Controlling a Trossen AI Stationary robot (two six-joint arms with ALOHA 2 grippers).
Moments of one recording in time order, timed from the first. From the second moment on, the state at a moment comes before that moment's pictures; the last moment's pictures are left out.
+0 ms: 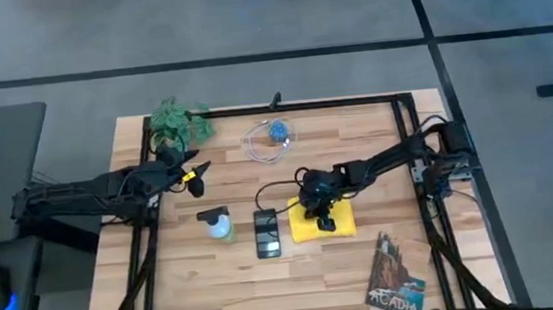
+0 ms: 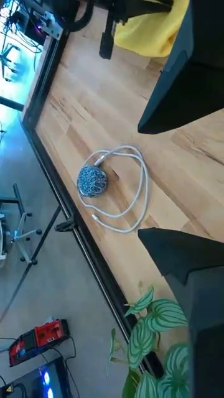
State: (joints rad) left arm 0.08 0.51 0.43 -0.38 -0.59 -0.36; right arm -0.04 1.76 0.85 0.01 -0.24 0.06
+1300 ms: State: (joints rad) left arm 0.03 0.52 0.74 -0.56 -0.55 -0.24; right arm 0.02 1.78 0.82 0.05 0.02 0.00
